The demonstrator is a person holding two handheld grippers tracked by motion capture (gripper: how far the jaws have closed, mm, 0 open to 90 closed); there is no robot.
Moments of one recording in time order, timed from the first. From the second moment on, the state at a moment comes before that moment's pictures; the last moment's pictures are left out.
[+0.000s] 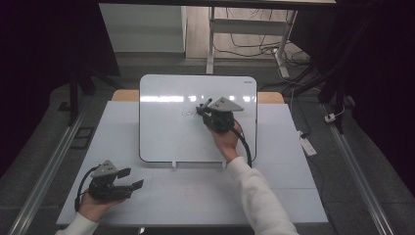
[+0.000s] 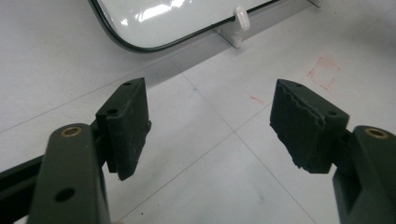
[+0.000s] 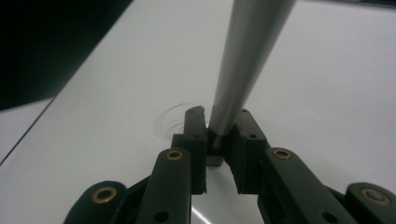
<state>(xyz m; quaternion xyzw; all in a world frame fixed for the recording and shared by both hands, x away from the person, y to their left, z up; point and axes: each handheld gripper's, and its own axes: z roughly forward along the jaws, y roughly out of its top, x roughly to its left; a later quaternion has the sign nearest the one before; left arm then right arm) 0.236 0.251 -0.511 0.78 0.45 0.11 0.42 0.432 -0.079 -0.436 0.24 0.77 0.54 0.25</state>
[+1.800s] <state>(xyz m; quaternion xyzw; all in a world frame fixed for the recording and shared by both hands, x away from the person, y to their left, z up) 0.235 0.252 -0.510 0.78 0.45 0.12 0.42 0.445 -0.066 -0.427 0.27 0.74 0.55 0.26</state>
